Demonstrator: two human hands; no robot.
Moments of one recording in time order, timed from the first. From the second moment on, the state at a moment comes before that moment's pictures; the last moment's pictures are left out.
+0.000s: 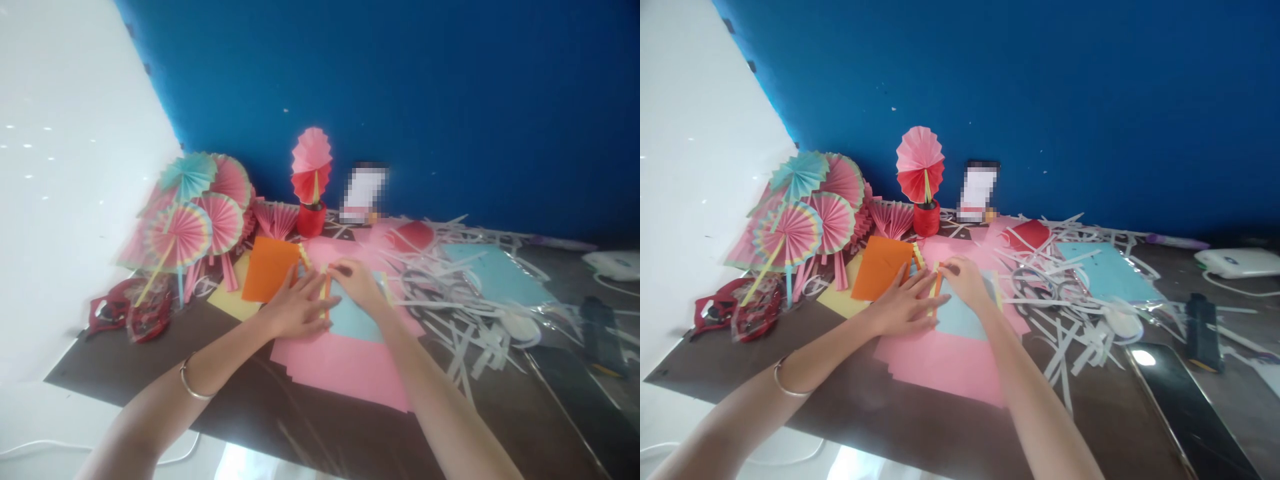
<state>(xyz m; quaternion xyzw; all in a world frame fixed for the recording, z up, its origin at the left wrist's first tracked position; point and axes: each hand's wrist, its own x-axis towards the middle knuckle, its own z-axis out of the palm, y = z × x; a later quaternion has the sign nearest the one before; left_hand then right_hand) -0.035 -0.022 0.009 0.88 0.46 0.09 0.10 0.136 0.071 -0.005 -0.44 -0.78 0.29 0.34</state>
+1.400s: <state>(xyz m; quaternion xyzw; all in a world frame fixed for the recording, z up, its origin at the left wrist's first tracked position) -0.036 -0.022 0.006 0.89 0.44 0.09 0.11 0.130 0.074 -0.018 -0.54 -0.76 0.19 0.31</state>
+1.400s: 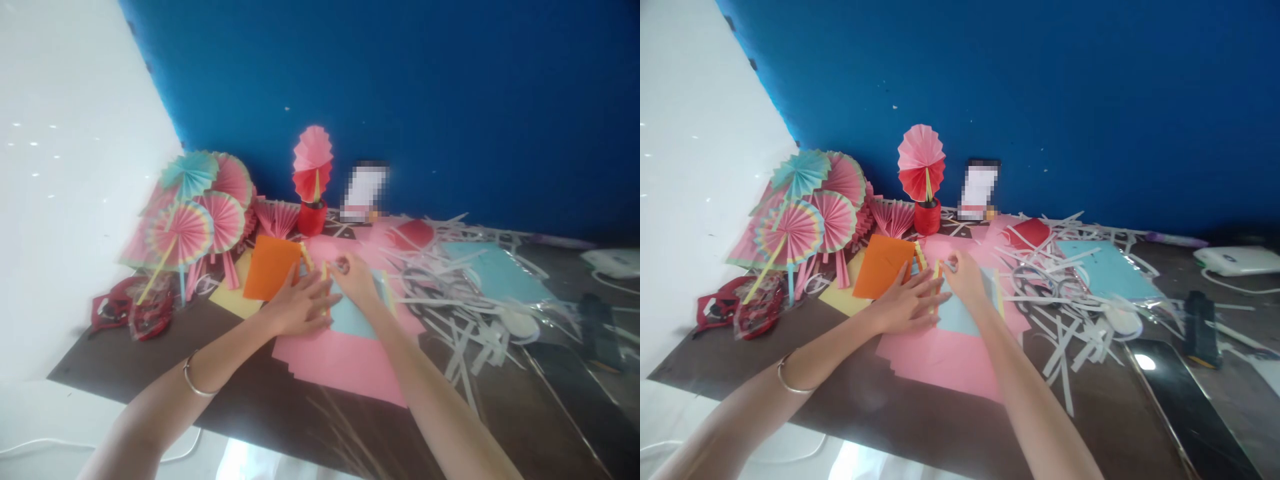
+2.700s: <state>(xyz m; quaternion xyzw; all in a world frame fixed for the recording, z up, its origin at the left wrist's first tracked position) -0.021 -0.031 0.005 0.52 0.43 0.38 0.63 0.170 0.017 0.075 -0.46 -0.74 0.41 0.27</state>
